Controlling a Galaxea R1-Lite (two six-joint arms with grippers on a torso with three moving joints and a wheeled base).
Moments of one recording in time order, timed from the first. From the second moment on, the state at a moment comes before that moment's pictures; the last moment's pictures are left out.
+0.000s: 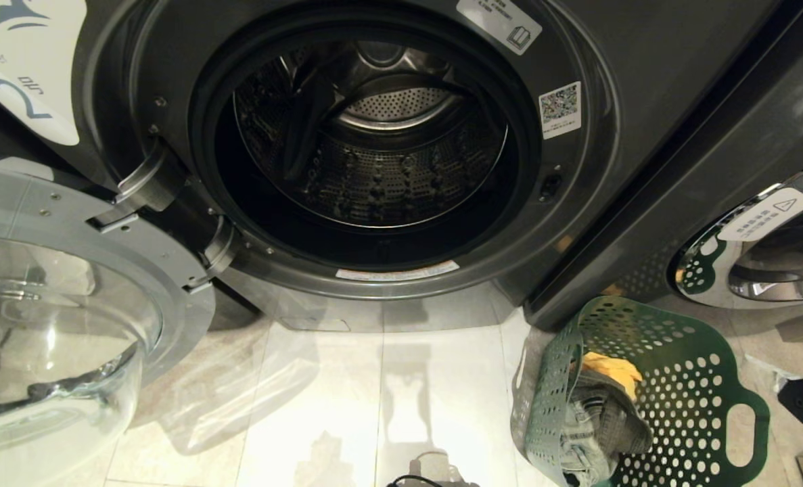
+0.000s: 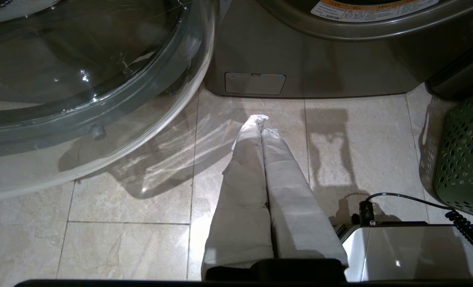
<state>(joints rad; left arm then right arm) -0.01 0.00 0.00 0.00 0.00 0.00 0.29 0.90 -0.45 -0.19 -0.25 0.04</state>
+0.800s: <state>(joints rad) -0.01 0.00 0.00 0.00 0.00 0.00 0.40 0.91 -0.54 -0.22 -0.23 0.01</state>
